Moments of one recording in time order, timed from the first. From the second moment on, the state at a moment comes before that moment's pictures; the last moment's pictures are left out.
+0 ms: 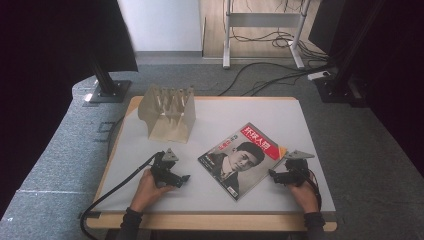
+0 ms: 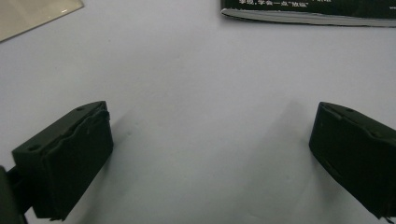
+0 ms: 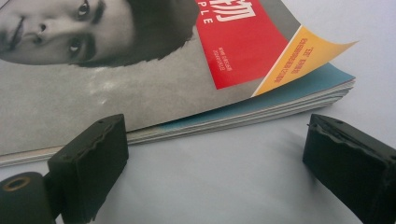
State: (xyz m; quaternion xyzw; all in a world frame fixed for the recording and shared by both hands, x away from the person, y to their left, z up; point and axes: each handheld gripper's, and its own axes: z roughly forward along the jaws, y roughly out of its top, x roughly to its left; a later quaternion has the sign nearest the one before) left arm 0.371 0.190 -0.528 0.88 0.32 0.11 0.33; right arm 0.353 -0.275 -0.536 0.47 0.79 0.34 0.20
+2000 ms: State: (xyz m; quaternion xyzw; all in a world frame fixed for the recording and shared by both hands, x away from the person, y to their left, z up) left arm 0.440 0.077 -0.497 0.90 0.25 0.10 0.33; right arm 0.408 -0.264 -0.507 0.42 0.81 0.35 0.20
